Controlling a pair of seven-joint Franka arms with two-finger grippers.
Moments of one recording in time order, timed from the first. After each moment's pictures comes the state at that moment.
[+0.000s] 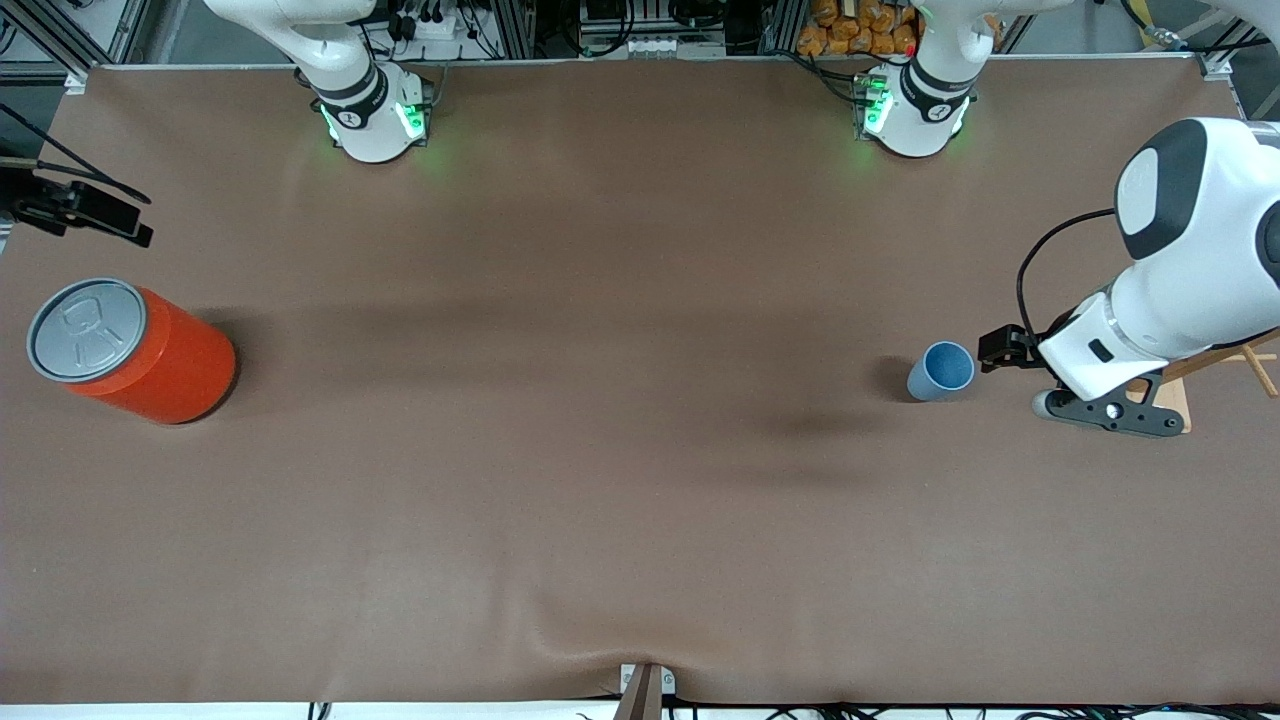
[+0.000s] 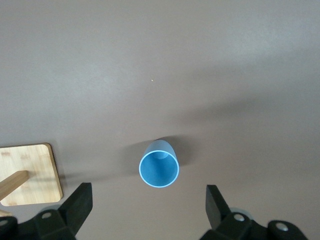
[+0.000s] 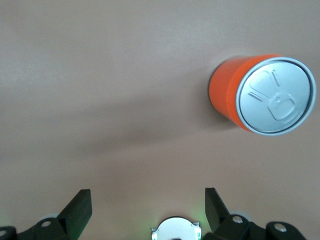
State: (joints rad) left arm -0.02 0.26 -0.12 -1.56 0.03 1.76 0.06; right arm -0.01 0.00 -0.06 -1.50 0.02 1.35 0.11
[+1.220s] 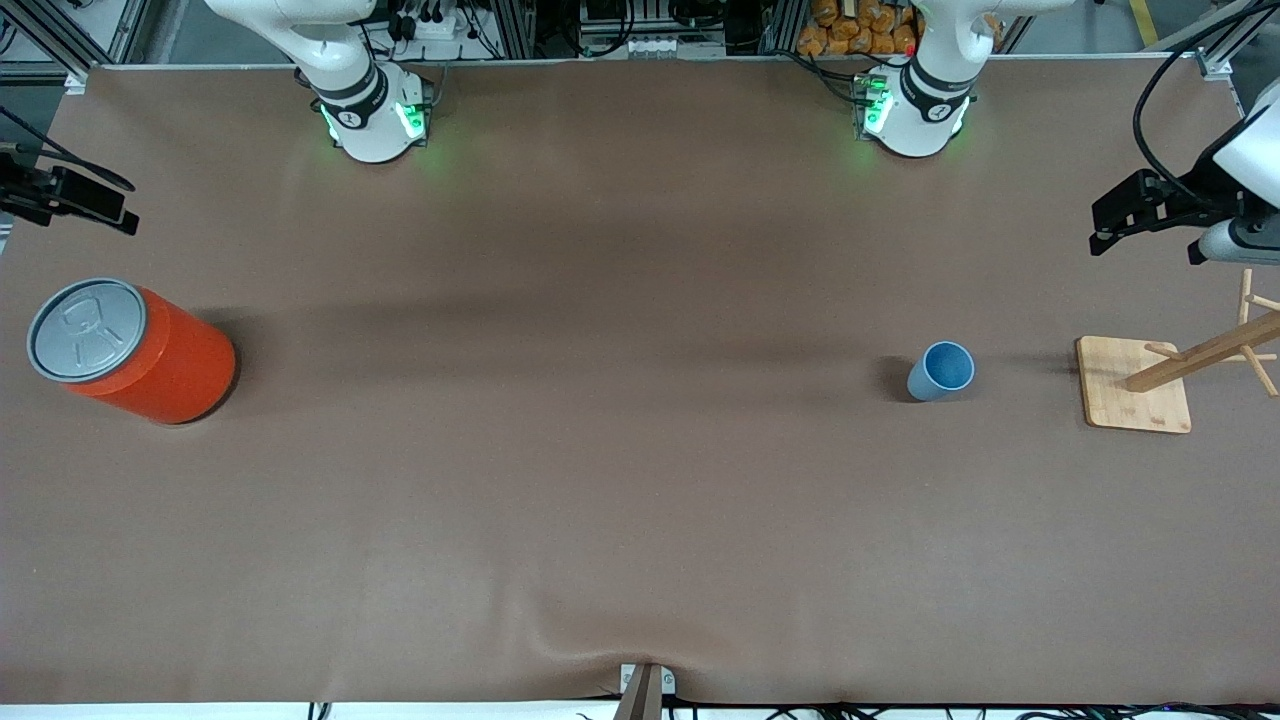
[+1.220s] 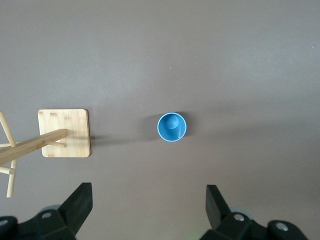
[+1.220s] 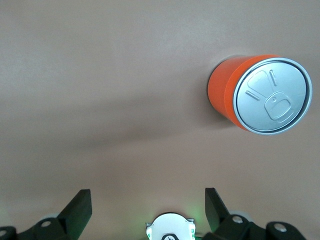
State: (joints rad) left arm -0.07 -0.01 0.00 -1.52 0.01 1.53 0.05; right arm -0.02 0.00 -0.06 -1.48 0.02 1.33 0.06
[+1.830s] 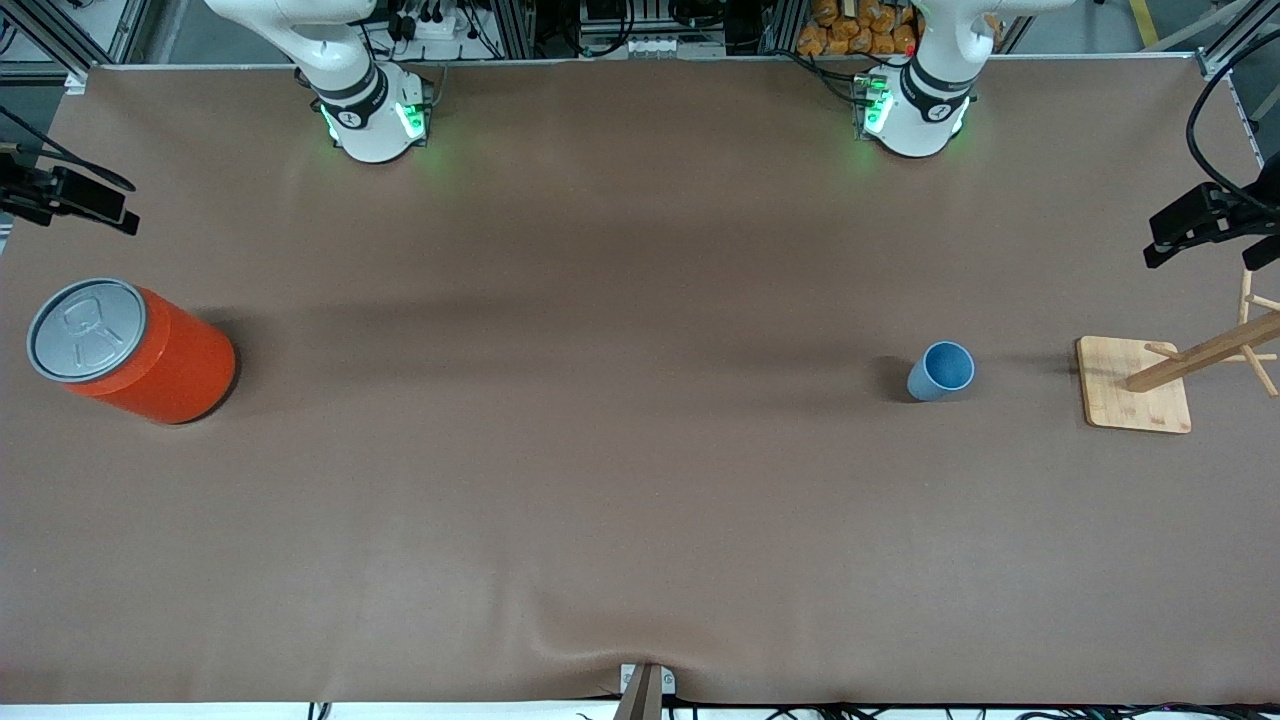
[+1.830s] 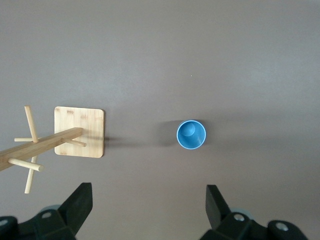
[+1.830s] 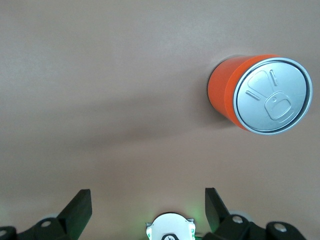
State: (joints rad) left arm -0.07 -0.01 0.09 -1.53 0.01 1.56 0.05; right arm -0.02 0.00 -0.06 -1.48 0.02 1.33 0.06
